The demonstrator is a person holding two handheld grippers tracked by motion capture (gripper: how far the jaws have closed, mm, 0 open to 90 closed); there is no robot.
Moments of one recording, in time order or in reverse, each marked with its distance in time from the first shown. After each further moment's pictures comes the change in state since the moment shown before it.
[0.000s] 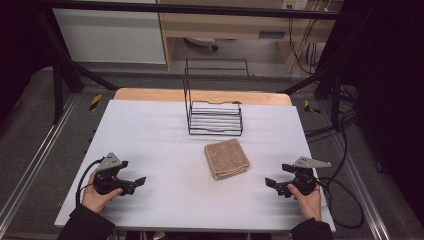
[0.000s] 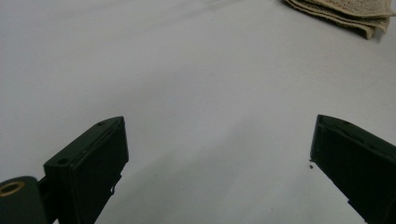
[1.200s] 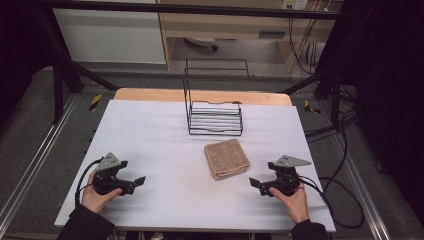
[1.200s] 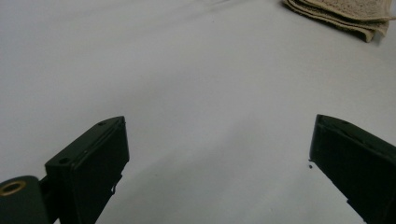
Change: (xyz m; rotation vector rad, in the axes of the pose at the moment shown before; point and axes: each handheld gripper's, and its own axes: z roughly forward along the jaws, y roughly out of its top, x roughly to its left) left arm 0.000 0.000 -0.001 -0.008 0.004 -0.008; right arm 0.041 0.017 0.031 0.033 -0.030 -0.083
